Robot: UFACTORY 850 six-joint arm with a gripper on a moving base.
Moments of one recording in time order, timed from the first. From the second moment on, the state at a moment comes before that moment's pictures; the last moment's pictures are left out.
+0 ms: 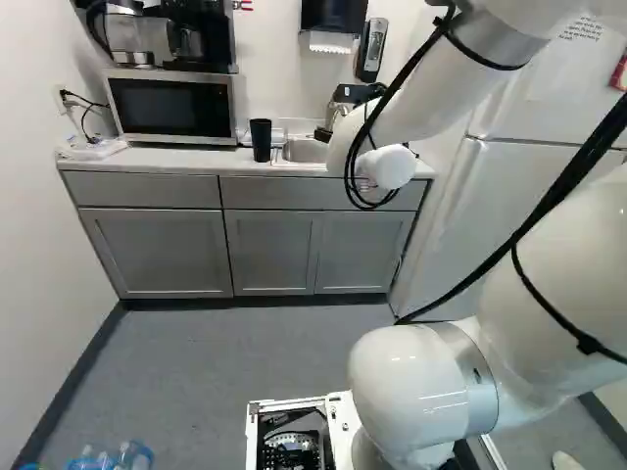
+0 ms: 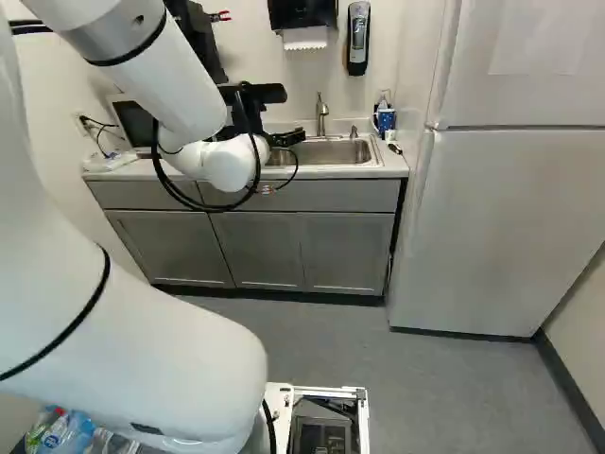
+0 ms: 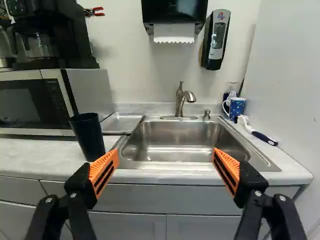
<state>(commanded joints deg) -0.4 11.2 -32.0 0.0 44.4 0.0</state>
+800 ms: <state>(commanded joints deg) -0.4 8.7 -39.2 0.0 39.1 0.0</state>
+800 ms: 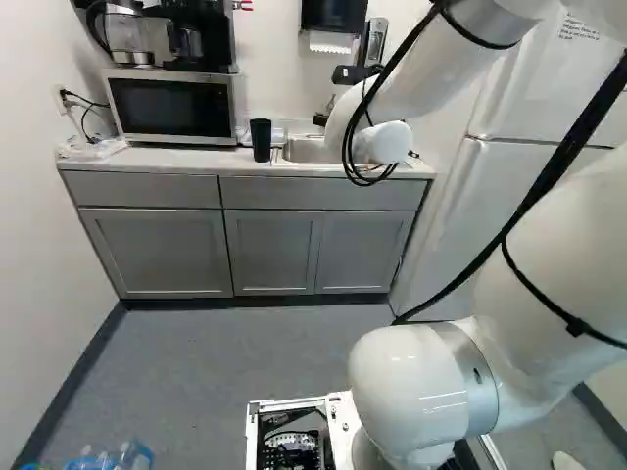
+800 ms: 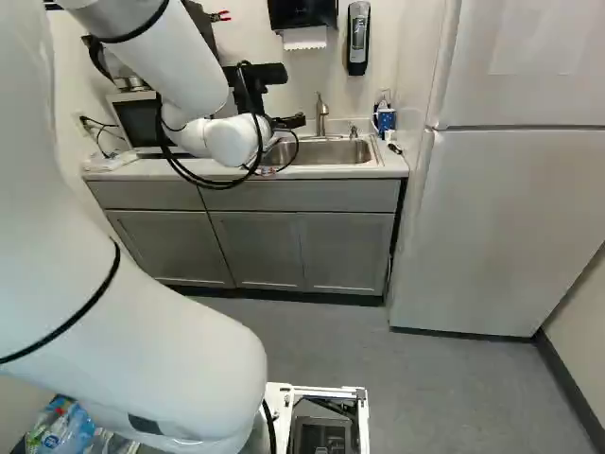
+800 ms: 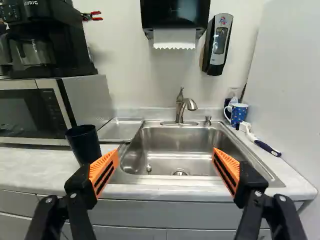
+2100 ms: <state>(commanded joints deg) -0.4 7.8 -47.8 0.0 30.8 0.0</state>
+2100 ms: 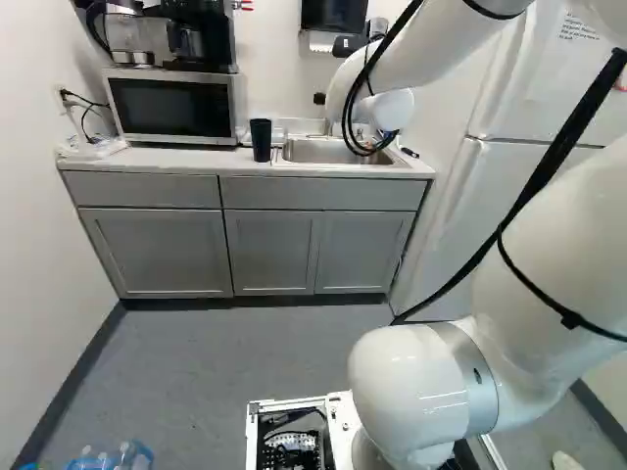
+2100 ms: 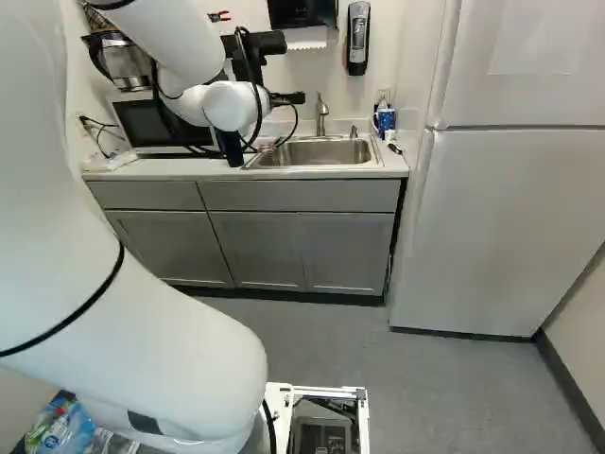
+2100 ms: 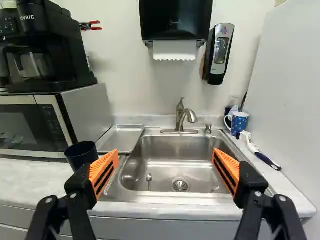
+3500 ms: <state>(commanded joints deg) -0.4 7.5 -53.2 0.0 26.6 0.0</state>
